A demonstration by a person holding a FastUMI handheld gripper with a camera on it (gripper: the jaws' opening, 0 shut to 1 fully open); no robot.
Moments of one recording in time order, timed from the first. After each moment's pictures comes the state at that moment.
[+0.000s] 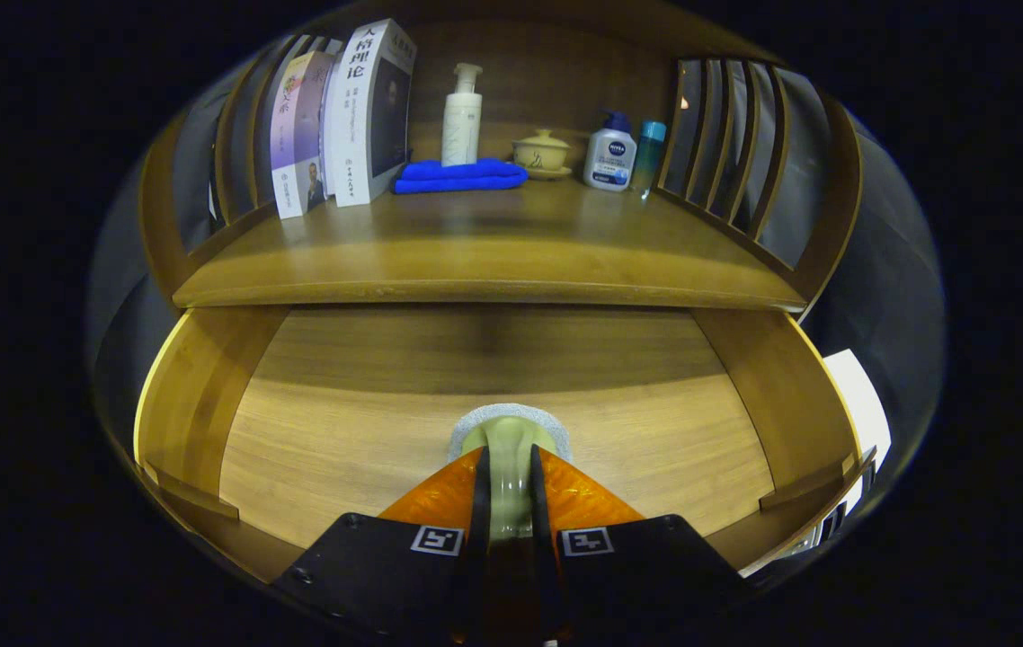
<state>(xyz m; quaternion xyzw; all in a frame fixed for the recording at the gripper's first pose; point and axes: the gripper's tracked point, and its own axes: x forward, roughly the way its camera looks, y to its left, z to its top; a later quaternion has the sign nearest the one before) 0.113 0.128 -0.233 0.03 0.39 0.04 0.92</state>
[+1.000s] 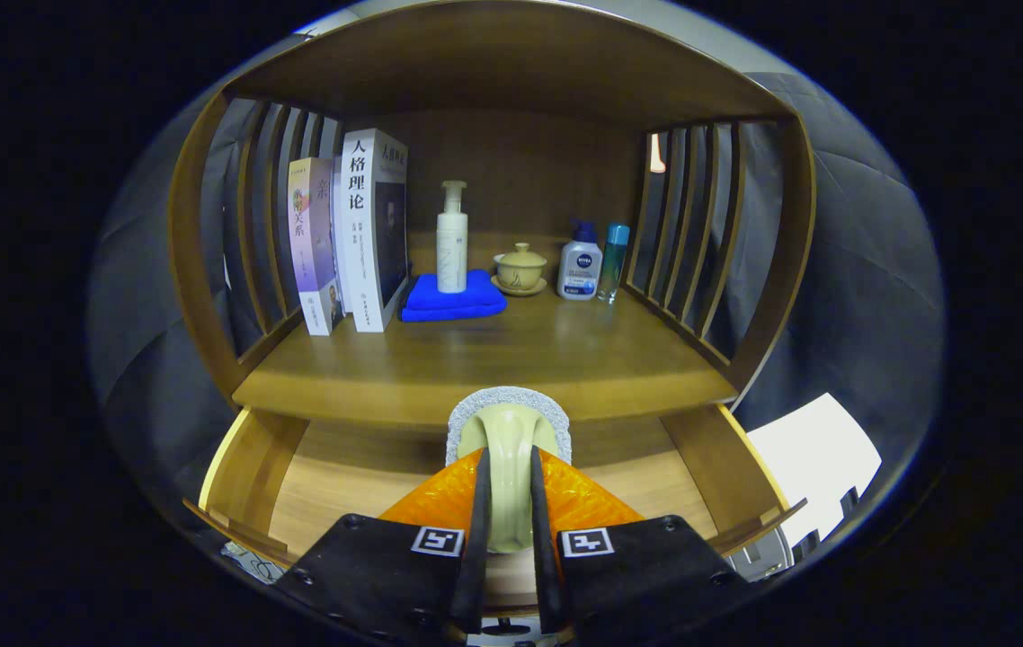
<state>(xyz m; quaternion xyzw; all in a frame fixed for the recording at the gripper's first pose) 0.133 0.096 -0.122 0.03 0.28 0.02 0.96</state>
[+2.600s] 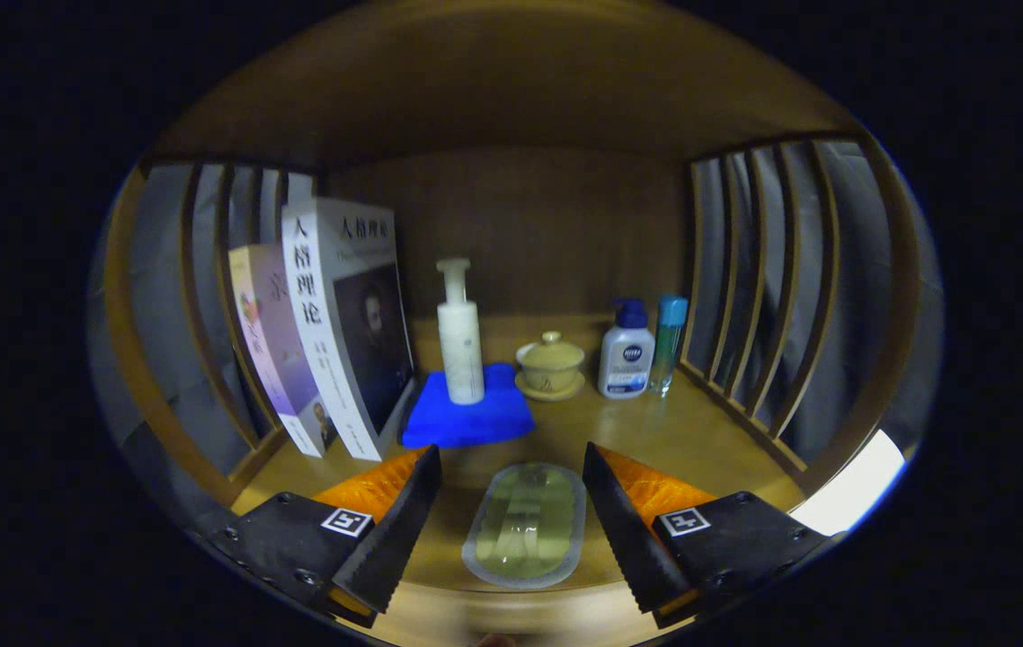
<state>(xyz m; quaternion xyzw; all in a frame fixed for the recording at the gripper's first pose) 0.259 0.098 -0.062 0.09 0.16 0.06 0.98</state>
